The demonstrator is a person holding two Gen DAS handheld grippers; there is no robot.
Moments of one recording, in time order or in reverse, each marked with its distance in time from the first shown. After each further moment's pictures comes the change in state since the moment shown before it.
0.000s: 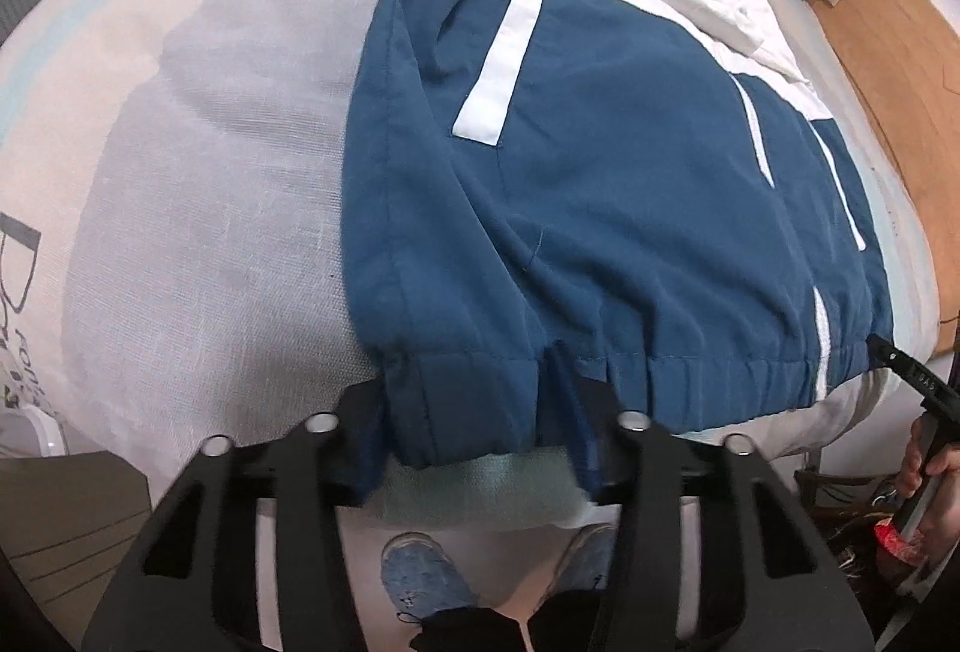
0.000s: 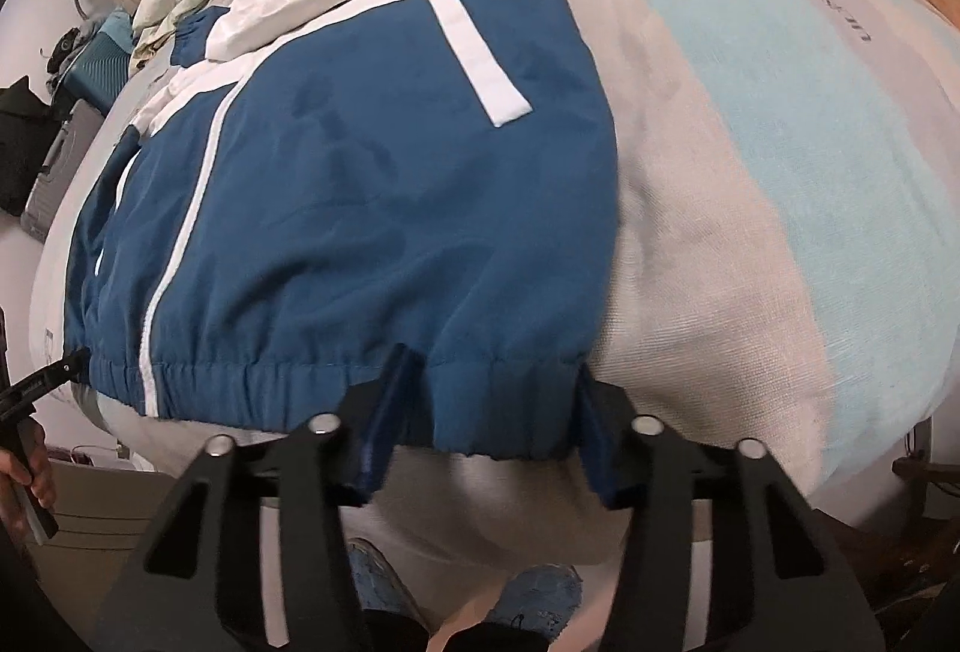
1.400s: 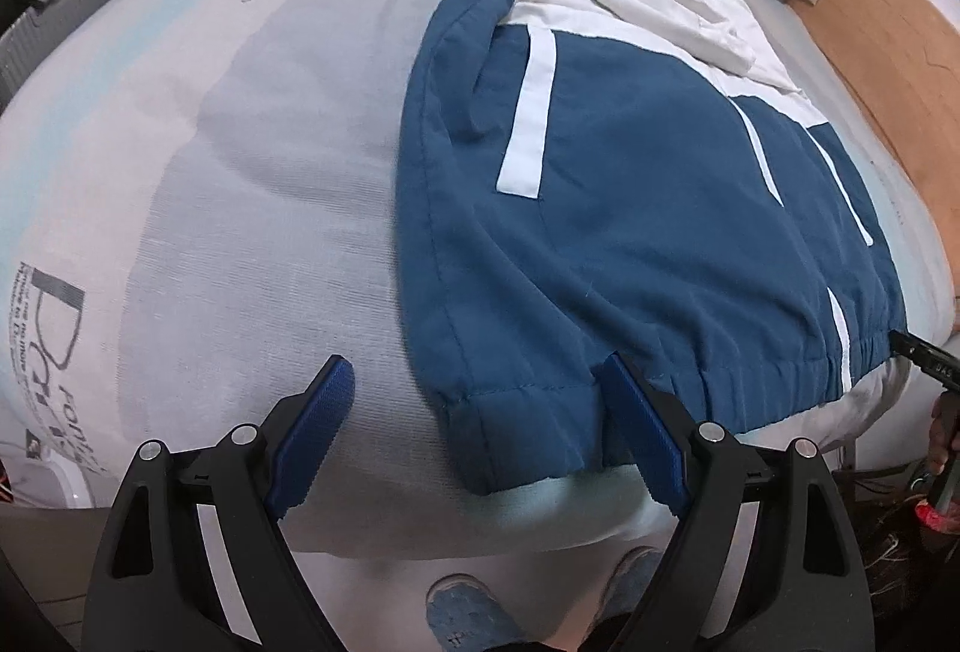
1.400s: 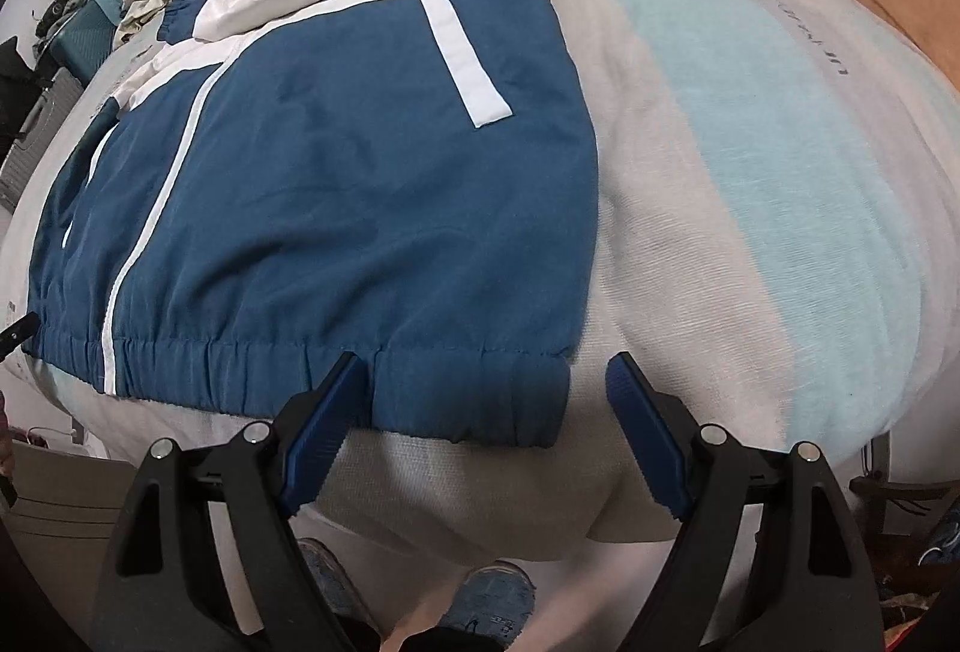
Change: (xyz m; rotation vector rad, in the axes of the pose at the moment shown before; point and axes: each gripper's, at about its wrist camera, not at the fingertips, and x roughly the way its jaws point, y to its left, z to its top) left arm -0.013 0.016 0.001 0.089 -0.109 0.042; right arm -0.001 0.004 -0.008 -0.067 -0.028 -0.107
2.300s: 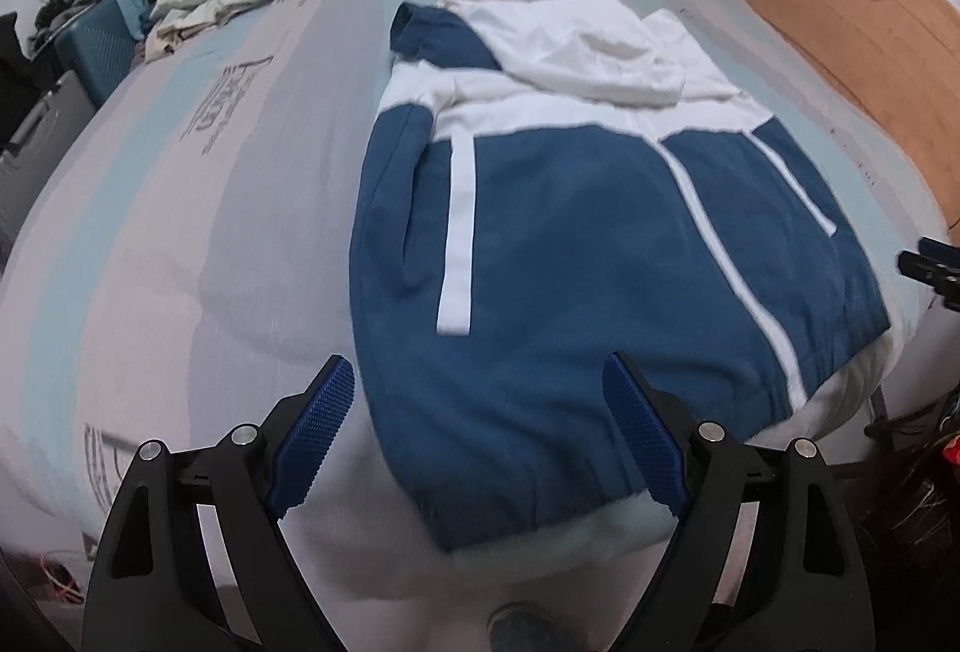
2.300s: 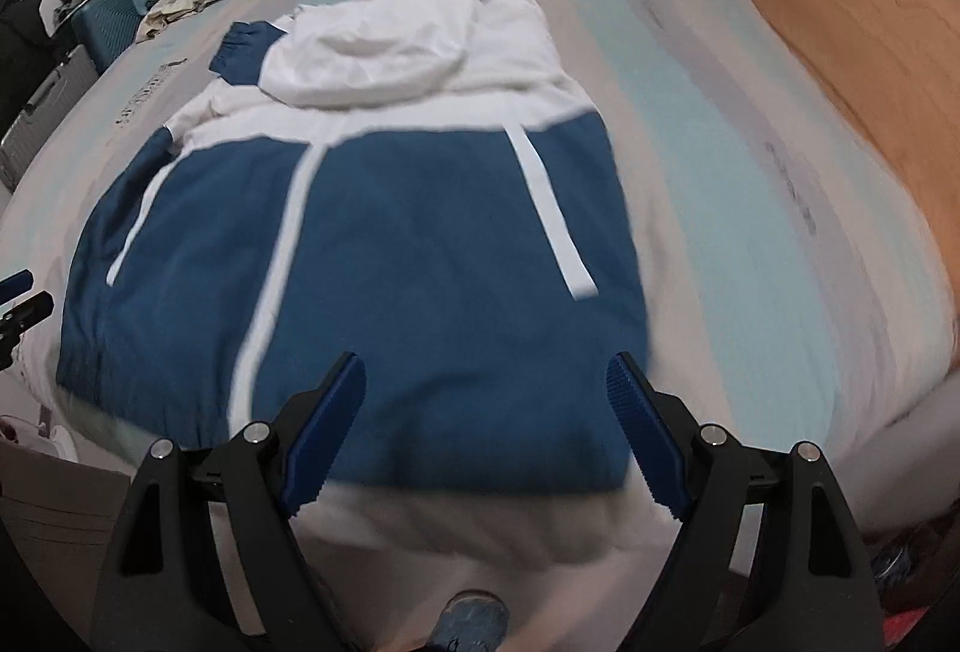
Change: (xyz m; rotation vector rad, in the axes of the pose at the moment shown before) left arm -0.051 -0.034 0.038 0.218 -0.090 0.029; right arm -0.081 0.077 0.043 -0.092 -0.109 -0.107
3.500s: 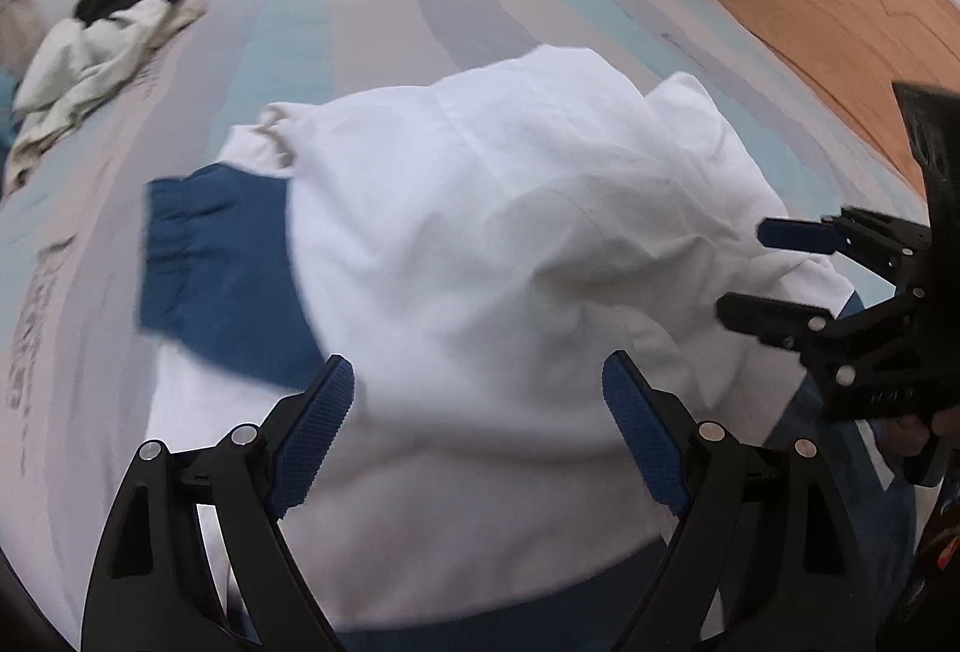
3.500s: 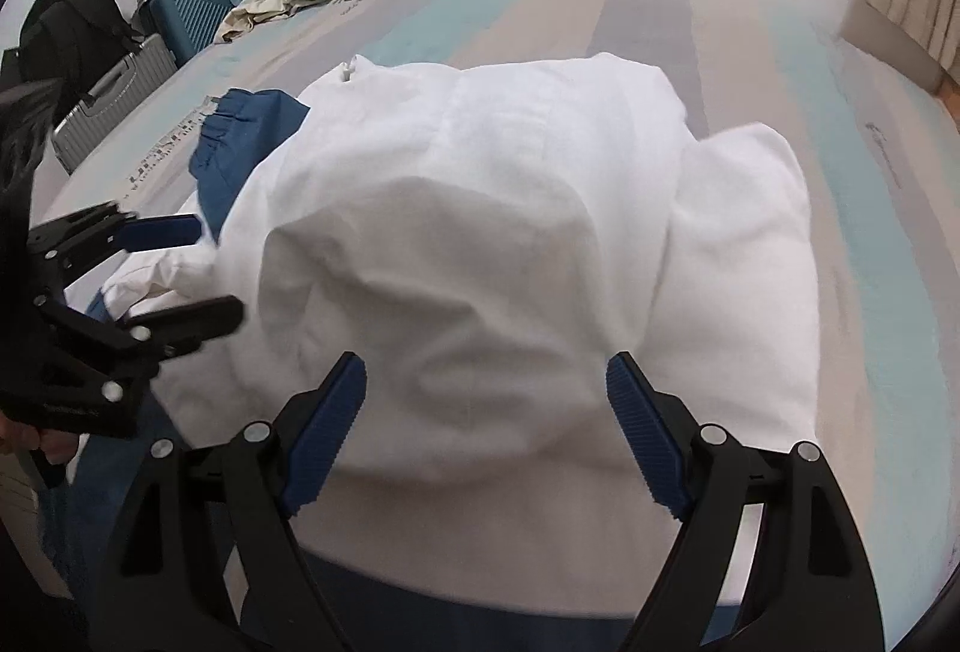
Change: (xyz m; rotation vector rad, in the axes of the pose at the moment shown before) left arm 0.193 -0.077 0.256 0.085 -0.045 -0.102; right arm 0.198 0.051 0.259 -0.252 -0.063 0.313
